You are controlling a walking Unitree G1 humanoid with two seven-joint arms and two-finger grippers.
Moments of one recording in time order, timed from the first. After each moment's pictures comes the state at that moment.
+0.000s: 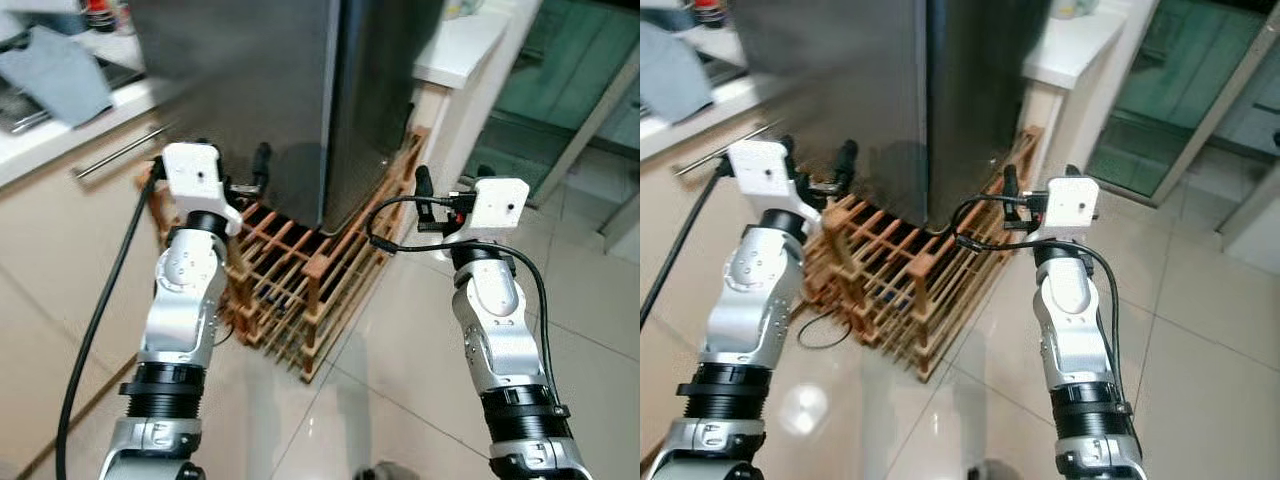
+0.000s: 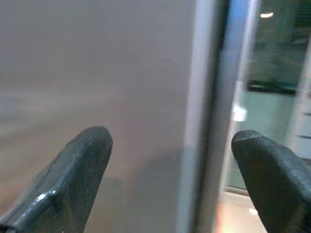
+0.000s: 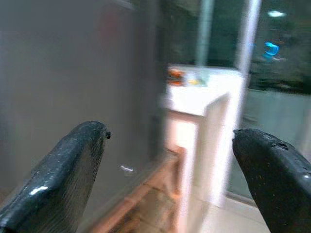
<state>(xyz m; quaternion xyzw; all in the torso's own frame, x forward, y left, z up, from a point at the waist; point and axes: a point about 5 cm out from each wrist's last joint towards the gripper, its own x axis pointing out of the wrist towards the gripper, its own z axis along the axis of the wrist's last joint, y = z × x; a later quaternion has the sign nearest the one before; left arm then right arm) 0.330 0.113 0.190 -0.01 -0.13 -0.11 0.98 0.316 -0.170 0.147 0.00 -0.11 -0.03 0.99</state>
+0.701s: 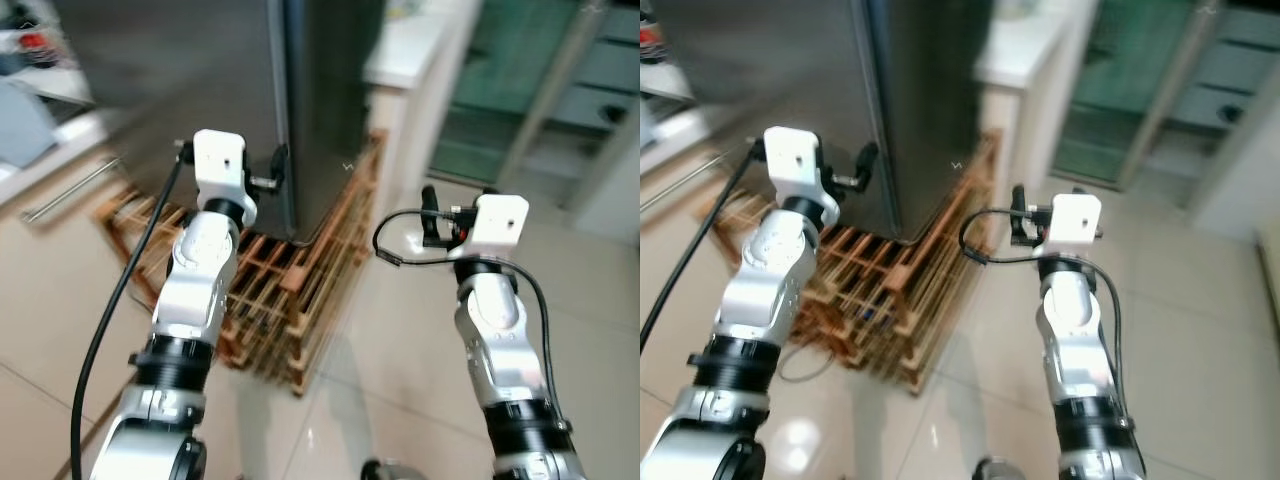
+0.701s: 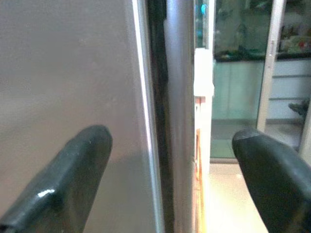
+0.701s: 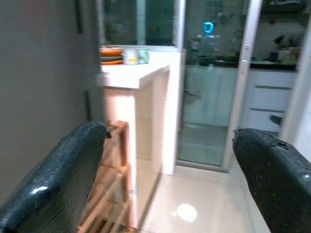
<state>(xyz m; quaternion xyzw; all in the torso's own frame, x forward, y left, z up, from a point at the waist) 0.332 0.150 0.175 0.05 -0.09 -0.07 0.99 0.302 -0.165 0.134 0.00 -0.09 -0.03 1.00</state>
